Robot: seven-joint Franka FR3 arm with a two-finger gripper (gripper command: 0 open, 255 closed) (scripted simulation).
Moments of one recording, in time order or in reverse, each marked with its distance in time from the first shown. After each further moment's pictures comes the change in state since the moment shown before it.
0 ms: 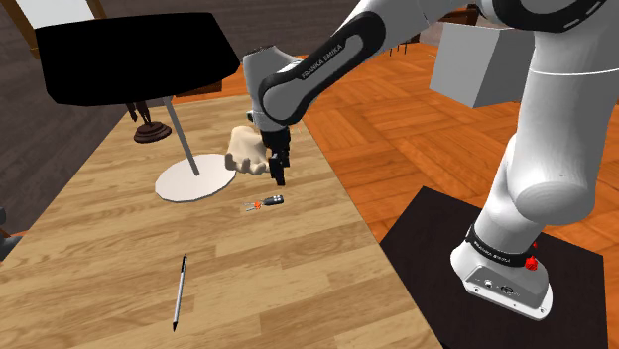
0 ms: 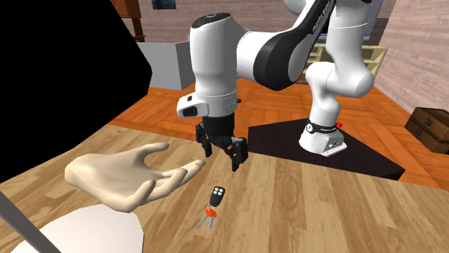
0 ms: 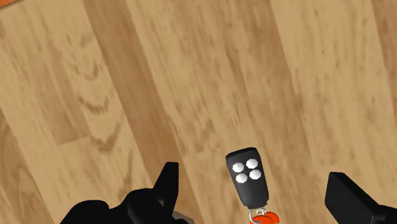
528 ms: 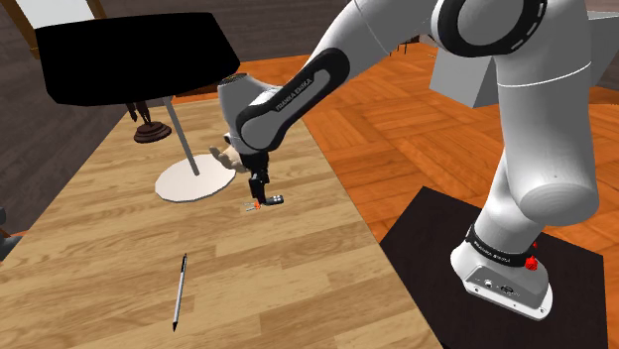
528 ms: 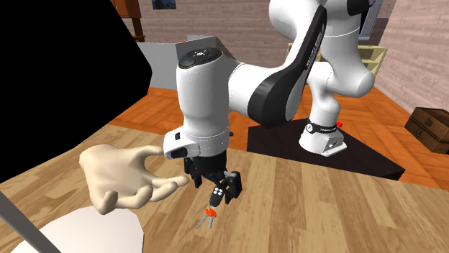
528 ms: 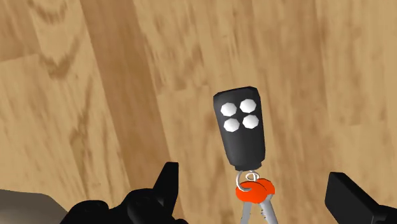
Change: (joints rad) arm 0.057 0.220 0.018 0.178 -0.075 0.045 -0.003
